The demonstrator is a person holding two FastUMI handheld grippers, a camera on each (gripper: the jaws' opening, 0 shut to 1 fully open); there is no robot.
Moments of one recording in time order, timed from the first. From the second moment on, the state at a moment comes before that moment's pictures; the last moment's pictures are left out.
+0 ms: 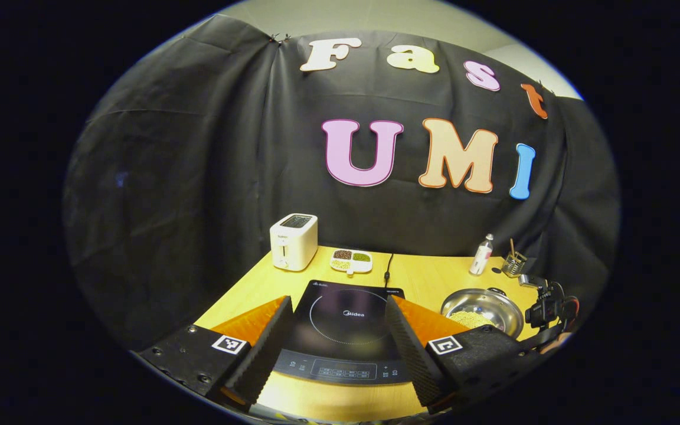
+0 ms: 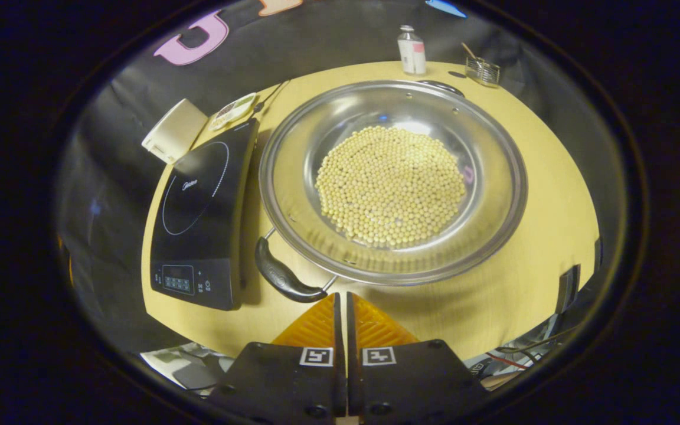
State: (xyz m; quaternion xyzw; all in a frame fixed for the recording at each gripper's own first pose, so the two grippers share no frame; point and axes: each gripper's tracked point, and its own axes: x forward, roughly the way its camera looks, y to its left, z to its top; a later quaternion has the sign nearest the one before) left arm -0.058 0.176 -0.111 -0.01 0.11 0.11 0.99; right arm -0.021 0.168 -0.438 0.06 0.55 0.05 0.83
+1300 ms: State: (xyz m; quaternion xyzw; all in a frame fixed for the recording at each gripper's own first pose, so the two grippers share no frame) left arm -0.086 0.188 -0.121 -0.03 0.12 0.11 0.99; right arm 0.042 0.249 -0.440 0.09 0.52 0.02 0.85
